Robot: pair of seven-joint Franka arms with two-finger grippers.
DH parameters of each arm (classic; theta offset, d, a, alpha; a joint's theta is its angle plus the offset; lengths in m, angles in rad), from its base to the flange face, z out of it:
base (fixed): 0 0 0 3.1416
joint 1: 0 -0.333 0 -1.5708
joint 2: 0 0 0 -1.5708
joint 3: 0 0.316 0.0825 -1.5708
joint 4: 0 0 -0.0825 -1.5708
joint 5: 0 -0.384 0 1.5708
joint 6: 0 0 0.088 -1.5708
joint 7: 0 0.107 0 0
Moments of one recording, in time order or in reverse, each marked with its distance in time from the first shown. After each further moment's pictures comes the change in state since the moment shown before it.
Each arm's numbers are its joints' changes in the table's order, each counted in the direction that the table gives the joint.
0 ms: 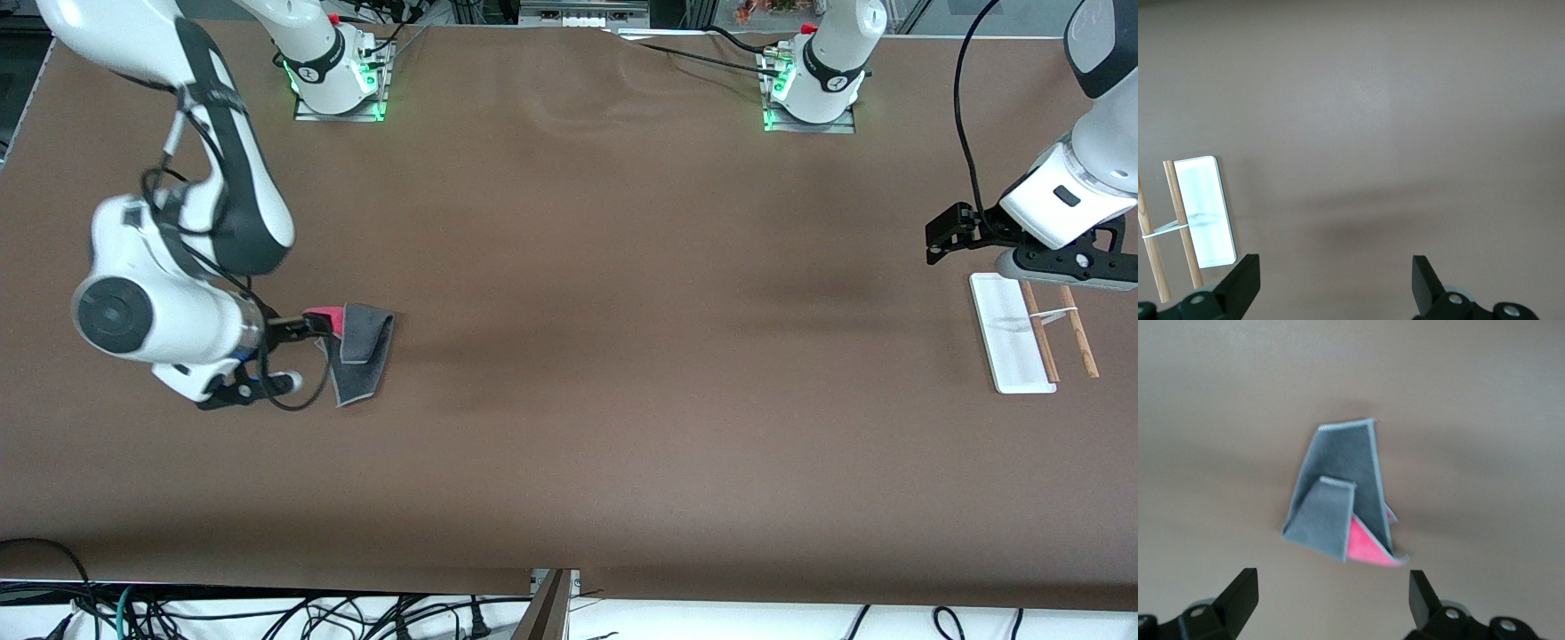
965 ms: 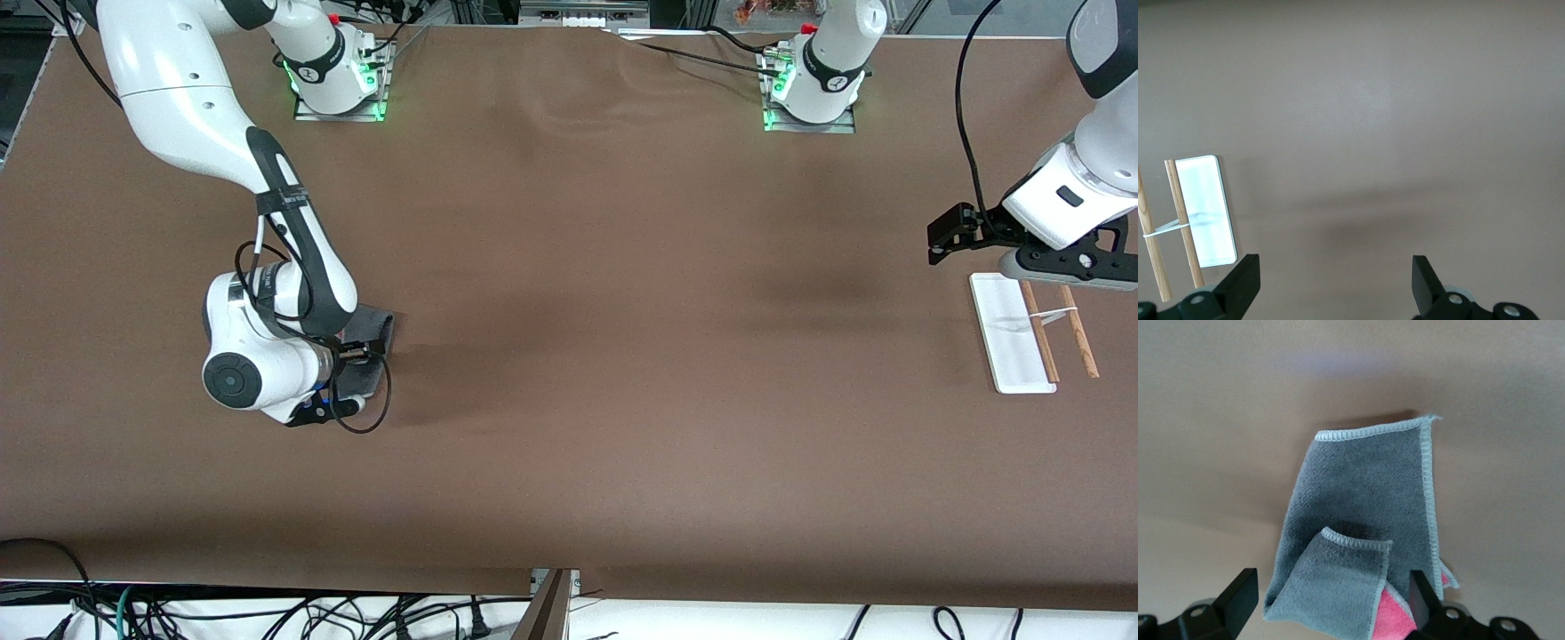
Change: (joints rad) left arm -0.002 0.000 0.002 0.000 0.000 0.000 0.000; right arm -0.009 -0.207 0.000 0.003 -0.054 -0.092 0.001
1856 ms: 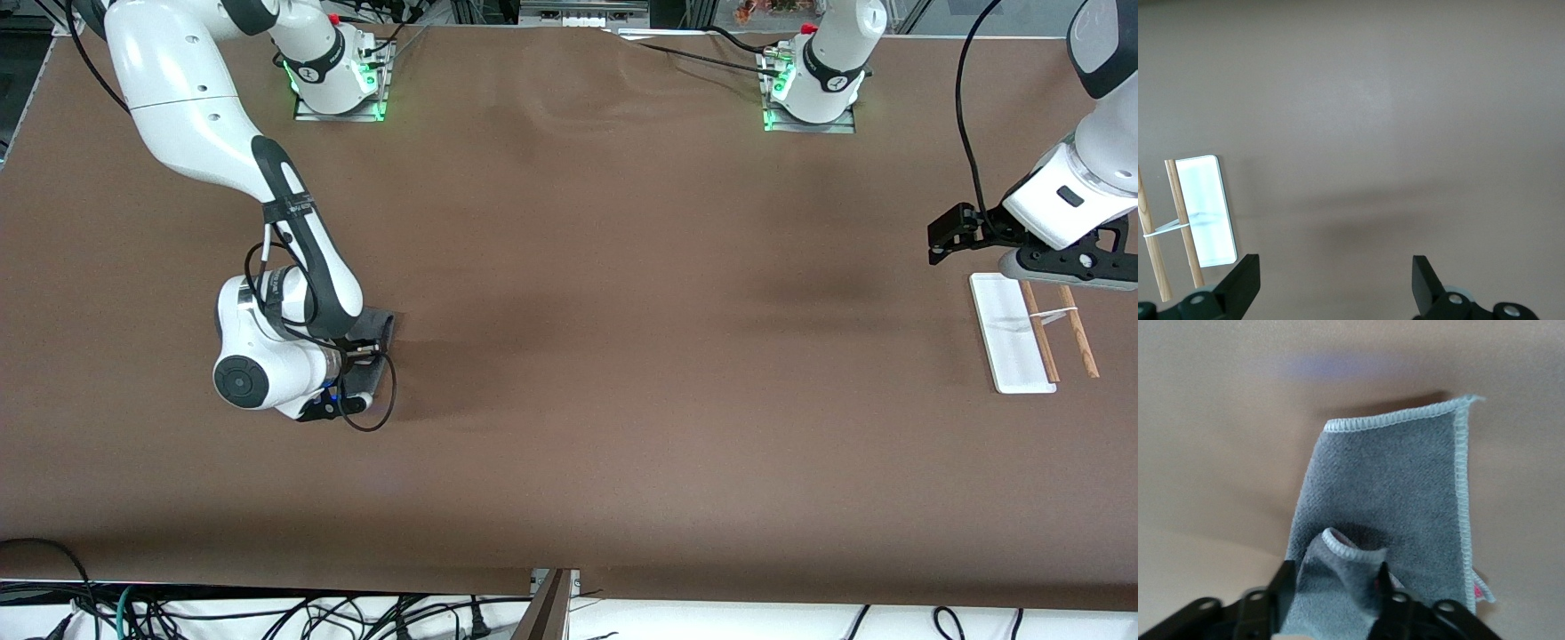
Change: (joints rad) left arm -0.001 0.000 0.000 0.000 0.000 0.000 0.000; right arm 0.000 -0.013 0.000 0.028 -0.051 -0.021 0.000
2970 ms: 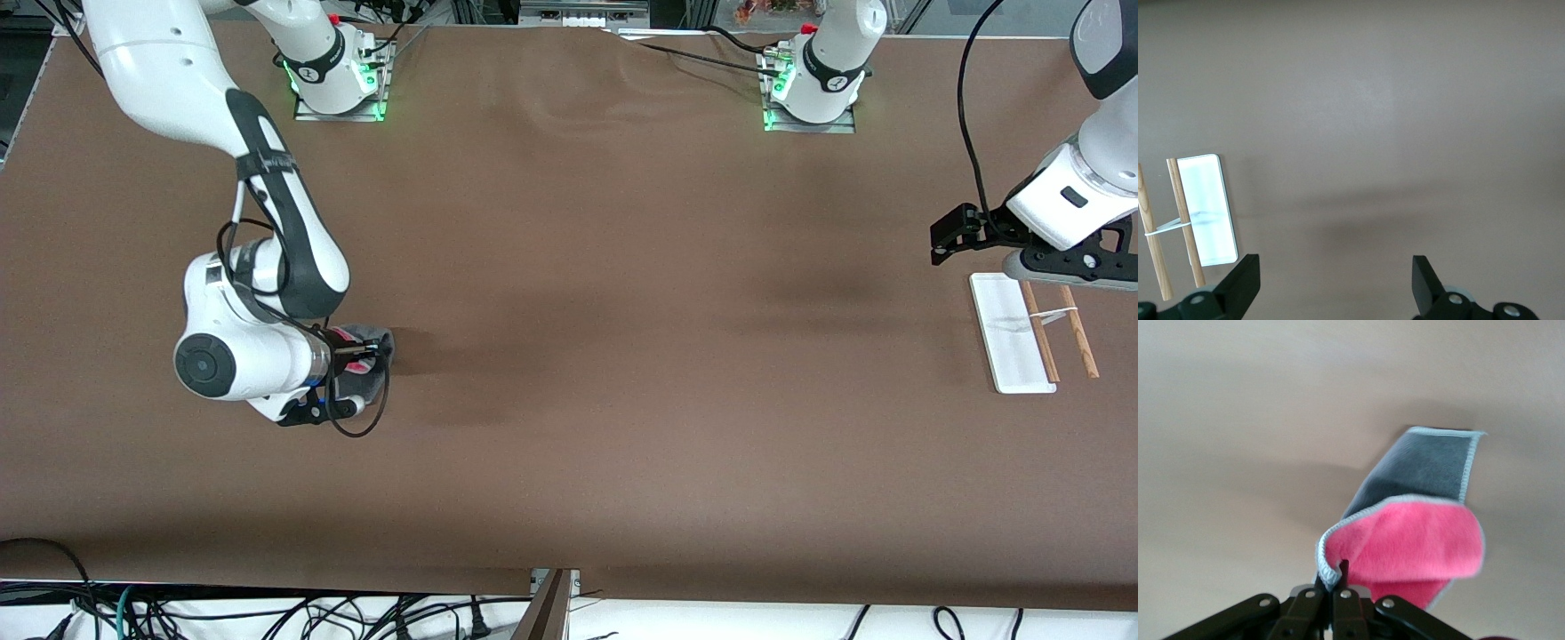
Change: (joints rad) left arm -0.004 0.000 0.002 0.000 0.000 0.000 0.000; right arm -0.003 0.112 0.066 -0.135 -0.020 0.117 0.070
